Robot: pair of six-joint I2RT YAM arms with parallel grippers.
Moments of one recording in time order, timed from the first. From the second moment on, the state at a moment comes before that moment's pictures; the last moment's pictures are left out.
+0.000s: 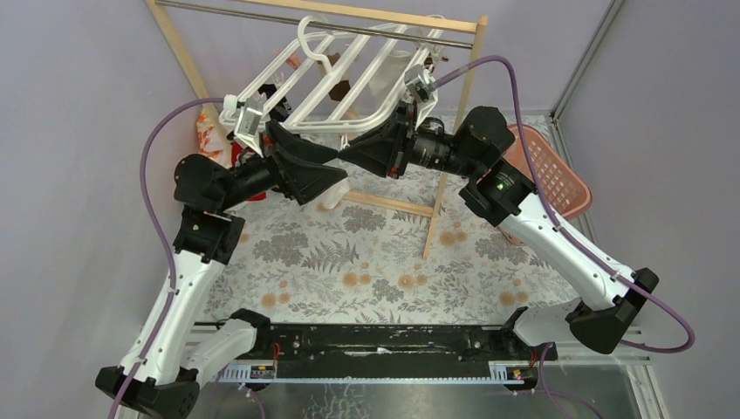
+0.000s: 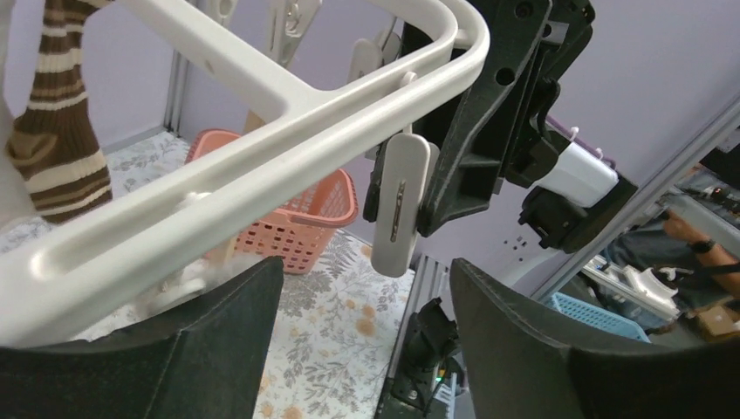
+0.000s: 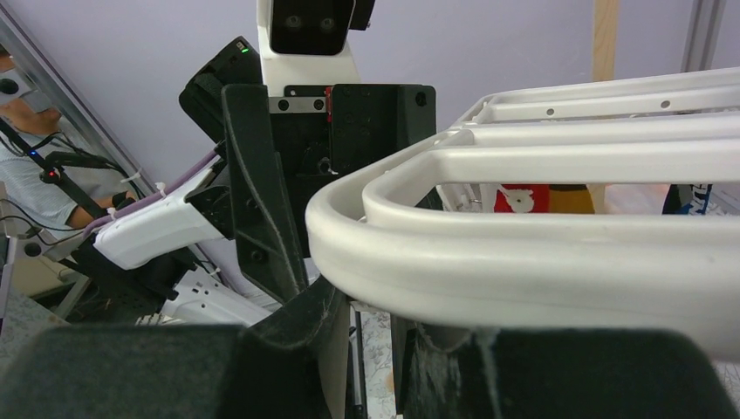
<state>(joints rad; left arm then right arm) -0.30 0.93 1.14 0.15 0.84 -0.71 0.79 1.36 1.53 0.09 -0.61 0.46</state>
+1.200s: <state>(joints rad) -0.35 0.94 1.14 0.18 0.82 -0.70 0.80 1.31 1.45 0.10 -0.59 0.44</state>
